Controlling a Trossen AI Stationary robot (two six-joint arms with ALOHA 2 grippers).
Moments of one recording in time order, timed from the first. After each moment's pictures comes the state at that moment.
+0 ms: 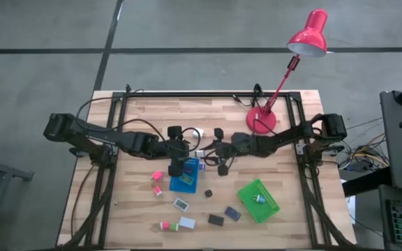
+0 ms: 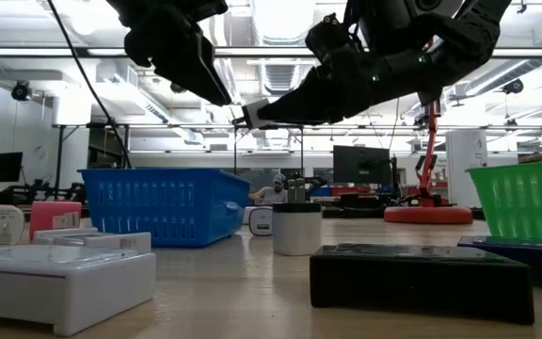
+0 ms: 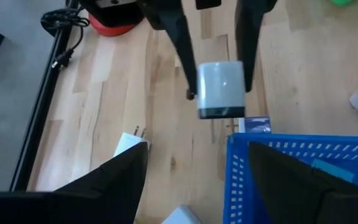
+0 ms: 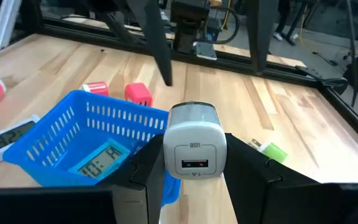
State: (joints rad) left arm -0.15 1.43 1.01 -0.43 -0.37 0.10; right arm 0.01 1.71 0.75 0.68 -0.02 -0.15
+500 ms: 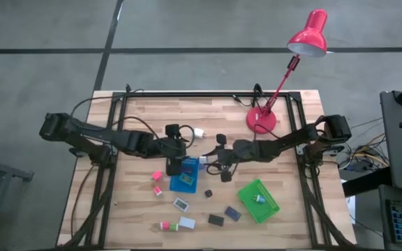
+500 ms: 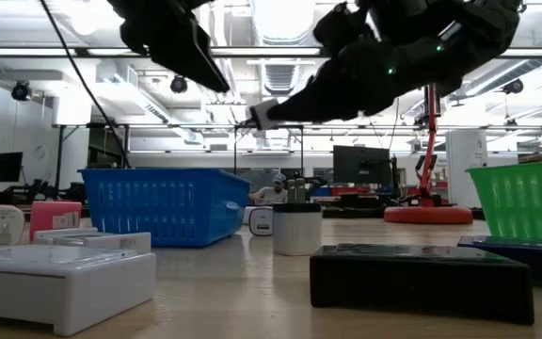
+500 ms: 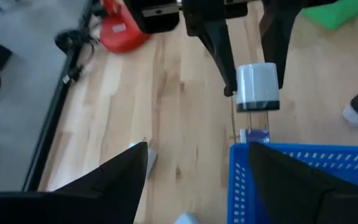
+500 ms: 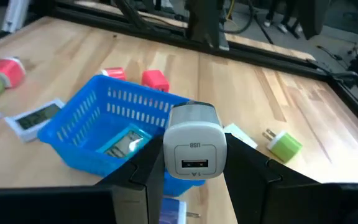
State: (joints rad) left arm -0.15 1.36 0.97 -0.39 -0.37 0.12; right arm 0.09 1.66 0.73 0.61 0.06 -0.16
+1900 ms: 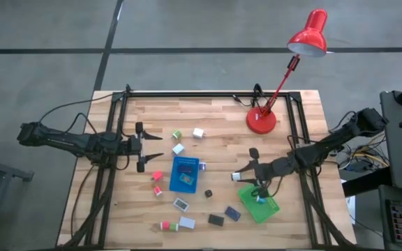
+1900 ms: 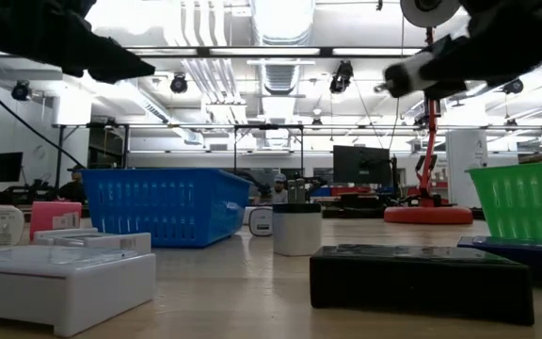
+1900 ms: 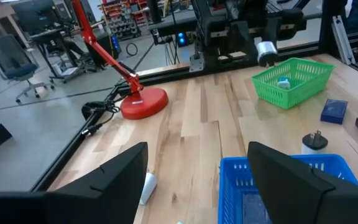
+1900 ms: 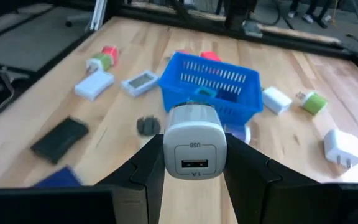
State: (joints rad) left arm -0.15 0.55 0.30 0.04 -0.27 0.18; right arm 0.45 1.14 0.40 0.34 0.30 0.04
